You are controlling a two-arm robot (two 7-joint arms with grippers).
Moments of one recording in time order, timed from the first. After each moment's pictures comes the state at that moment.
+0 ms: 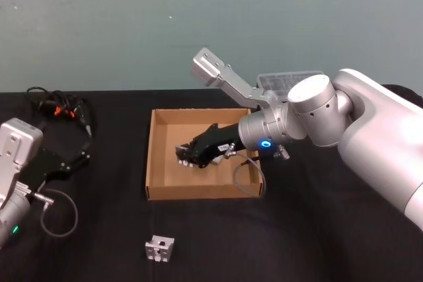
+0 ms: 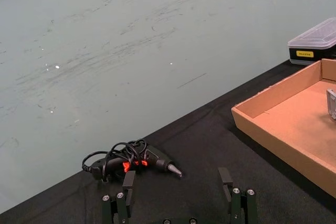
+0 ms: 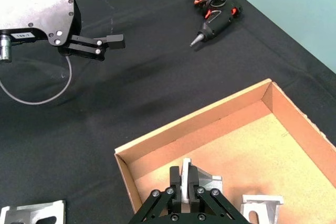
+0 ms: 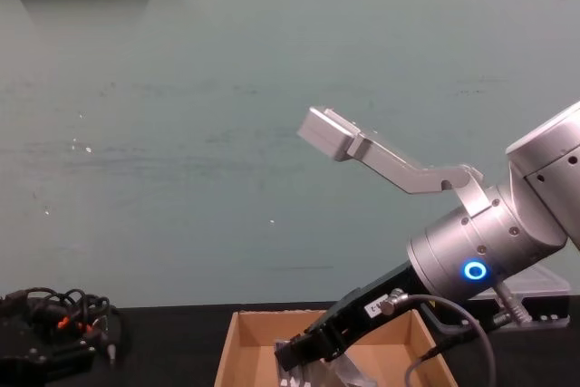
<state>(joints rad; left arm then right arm) -0.20 0.60 0.45 -1.41 -0.25 -0.12 0.03 0.89 0.26 -0.86 -0.96 0.34 0.46 0.75</state>
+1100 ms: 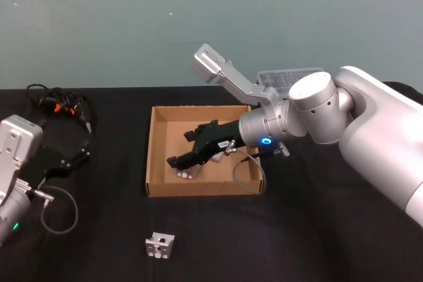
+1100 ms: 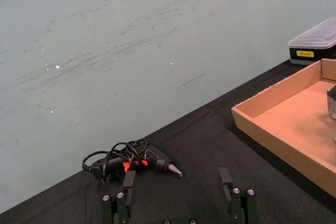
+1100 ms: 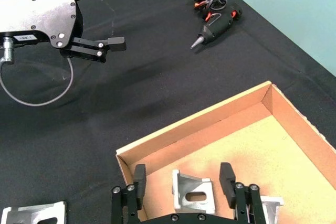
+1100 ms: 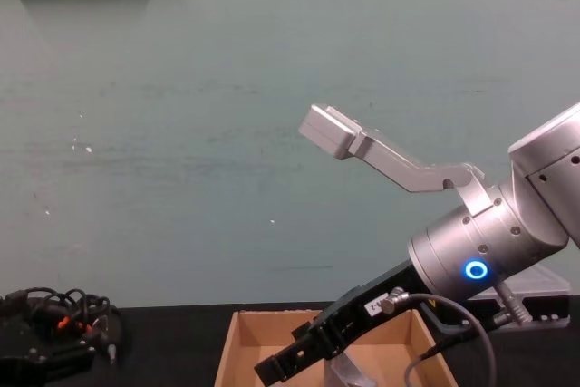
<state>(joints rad) -0.20 0.60 0.45 -1.41 -0.25 -0.12 0.03 0.89 0.27 -0.85 -0.97 0.34 0.46 0.75</state>
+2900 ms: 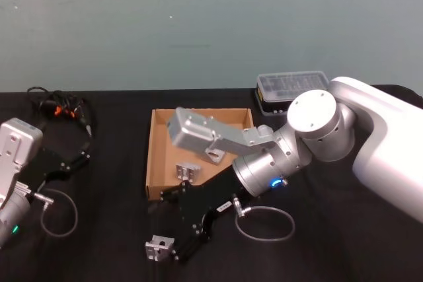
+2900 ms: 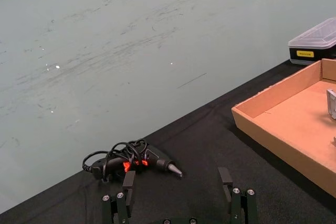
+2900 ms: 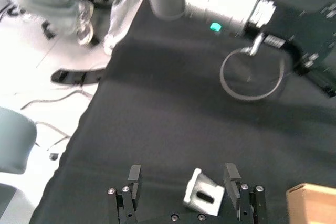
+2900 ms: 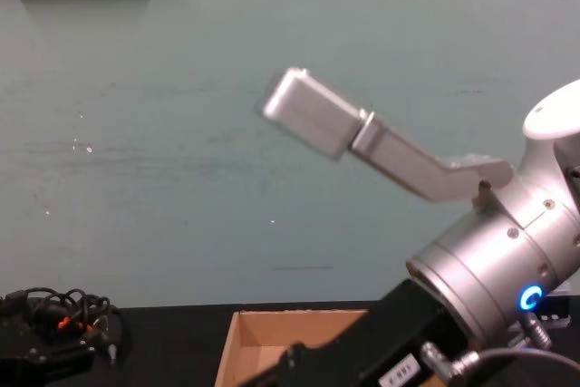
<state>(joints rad) -0.20 0.60 0.45 -1.41 -0.25 -0.12 0.03 0.89 0.42 -1.05 -1.27 0.34 0.22 1.14</state>
